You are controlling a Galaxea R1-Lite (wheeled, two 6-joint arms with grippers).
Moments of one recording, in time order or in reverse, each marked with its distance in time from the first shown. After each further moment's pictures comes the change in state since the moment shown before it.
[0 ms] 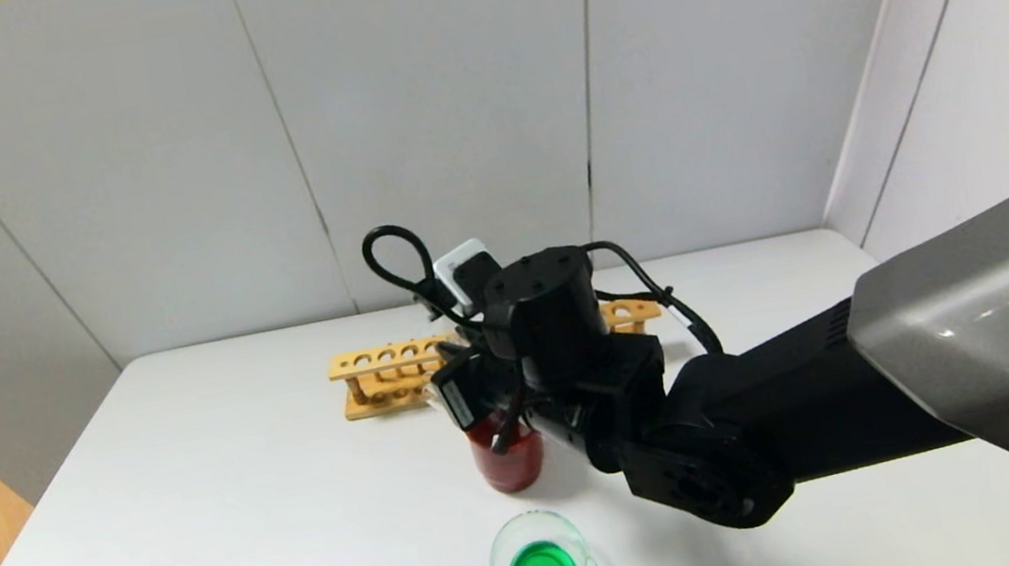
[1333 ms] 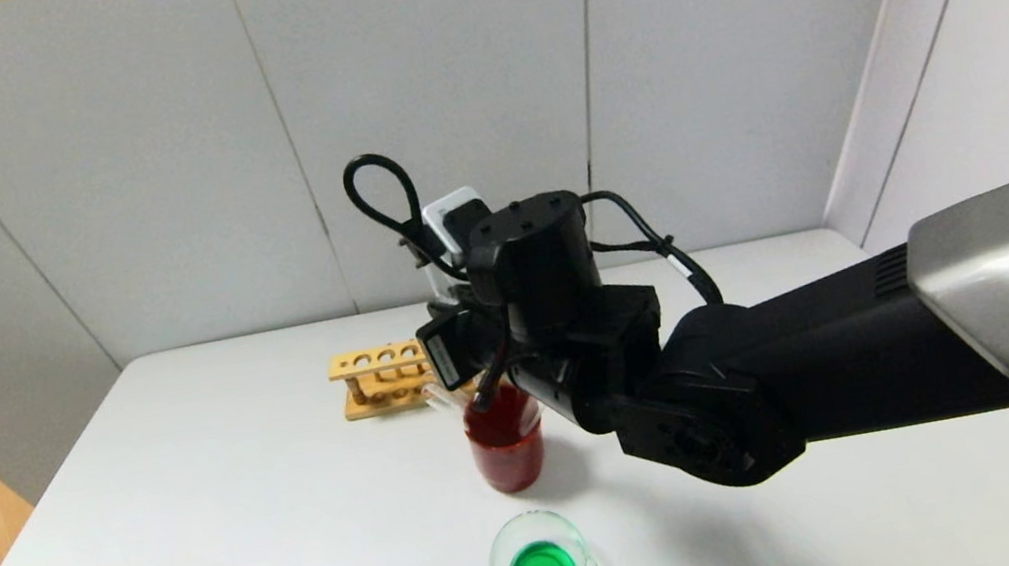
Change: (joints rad) left arm 0.000 0.000 0.000 0.000 0.000 0.000; right arm 0.005 -0.033 -0.112 0.119 -0.043 0.024
